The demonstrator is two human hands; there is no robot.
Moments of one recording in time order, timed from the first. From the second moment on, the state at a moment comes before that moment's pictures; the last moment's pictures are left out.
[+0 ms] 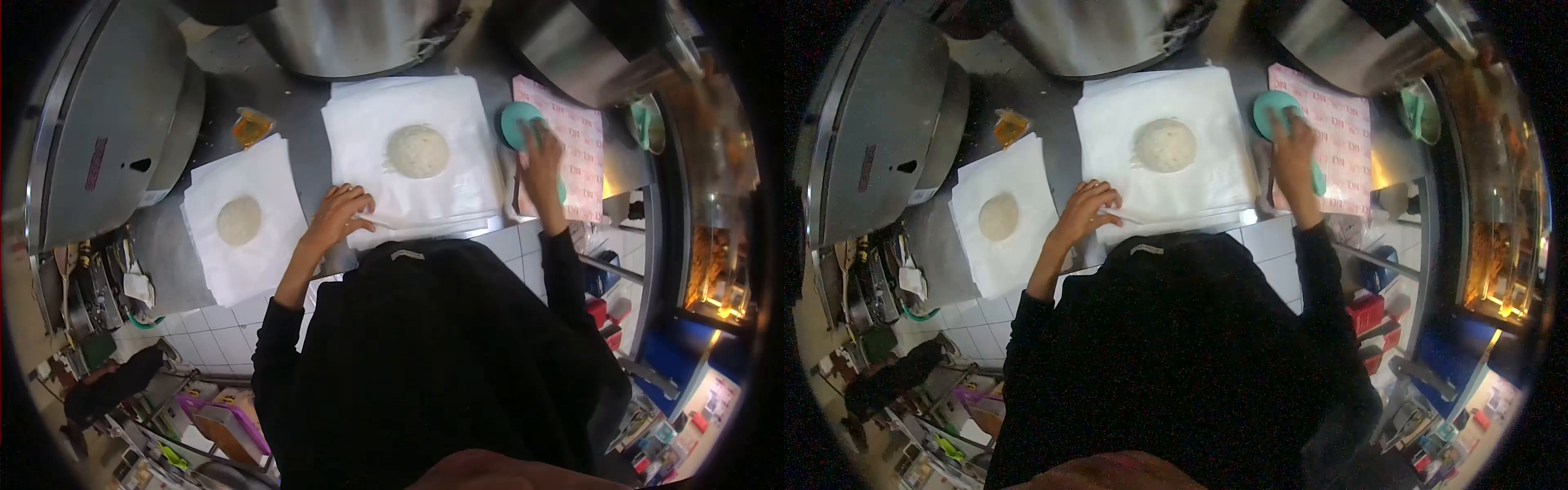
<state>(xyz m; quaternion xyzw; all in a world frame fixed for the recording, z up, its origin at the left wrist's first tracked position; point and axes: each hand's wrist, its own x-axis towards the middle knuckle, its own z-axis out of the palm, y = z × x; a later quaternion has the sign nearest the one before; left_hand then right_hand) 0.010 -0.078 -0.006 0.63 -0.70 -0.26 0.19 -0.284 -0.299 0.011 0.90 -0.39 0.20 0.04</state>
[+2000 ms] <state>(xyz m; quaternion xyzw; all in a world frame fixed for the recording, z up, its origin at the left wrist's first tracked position) 0.003 -0.094 0.022 0.79 -0.38 -0.35 0.33 -0.182 -0.206 0.053 0.88 -0.17 0.31 -0.31</state>
